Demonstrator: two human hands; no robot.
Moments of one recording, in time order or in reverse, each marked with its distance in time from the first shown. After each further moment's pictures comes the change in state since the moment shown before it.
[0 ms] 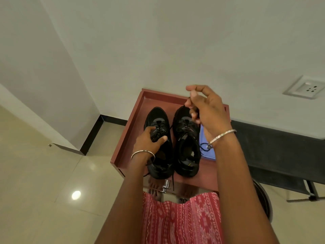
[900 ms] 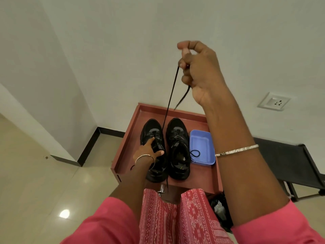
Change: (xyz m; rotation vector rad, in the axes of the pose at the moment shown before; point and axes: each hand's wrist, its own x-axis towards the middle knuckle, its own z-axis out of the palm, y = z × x) left_hand -0.003 0.007 0.010 0.368 -0.107 -0.072; right_hand 0.007 -0.150 0.029 0.060 0.098 -0.082
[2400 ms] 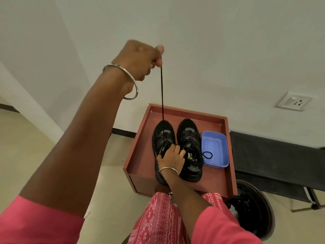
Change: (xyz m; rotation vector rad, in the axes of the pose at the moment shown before) left_hand -0.098 0.123 -0.268 -0.566 0.255 0.489; right_hand -0.078 0.311 0.051 -1.223 0.051 0.285
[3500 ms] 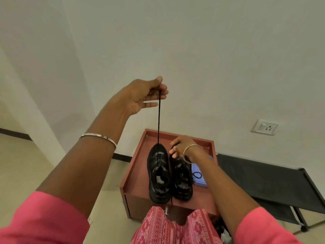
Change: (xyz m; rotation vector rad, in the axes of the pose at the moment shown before) left_hand -0.027 0.042 -0.004 -0.322 -0.173 -0.172; right_hand 0.039 -0.005 -0.202 0.575 -0.502 -0.044
